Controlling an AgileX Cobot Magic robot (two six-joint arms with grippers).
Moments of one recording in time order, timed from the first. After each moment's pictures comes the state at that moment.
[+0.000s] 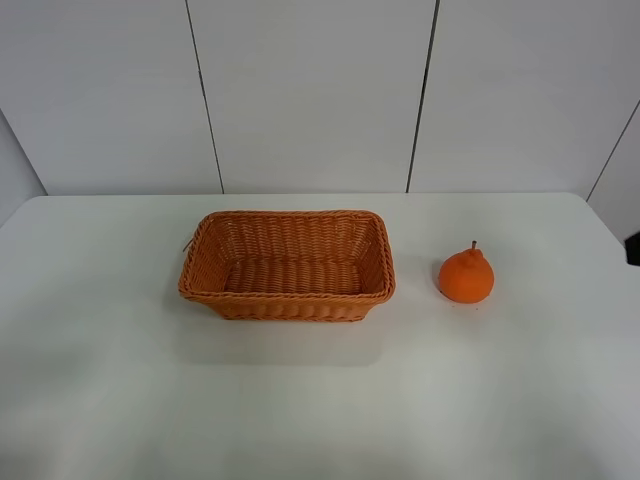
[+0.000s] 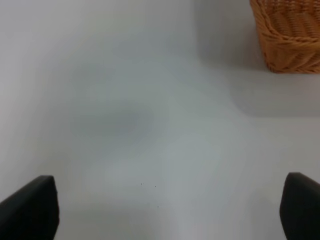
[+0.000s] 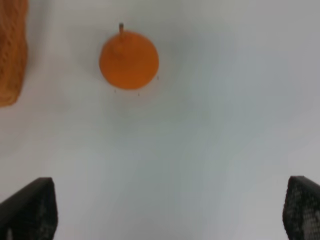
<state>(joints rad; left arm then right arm) -0.03 -0.01 -0.49 0.03 1.06 0.01 0.02 0.88 -0.91 0.01 1.02 0.04</state>
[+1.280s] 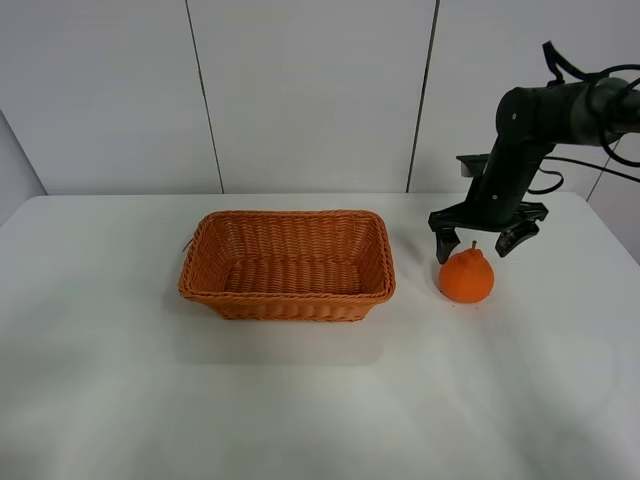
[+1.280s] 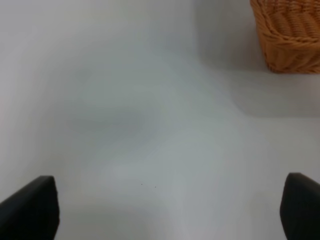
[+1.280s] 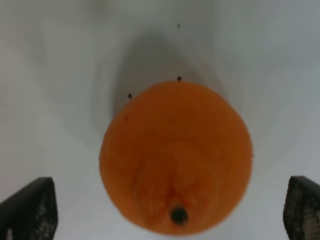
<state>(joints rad) -0.03 -0.01 -0.49 0.03 1.06 0.01 0.14 2.13 -1.59 0.02 1.03 0.03</state>
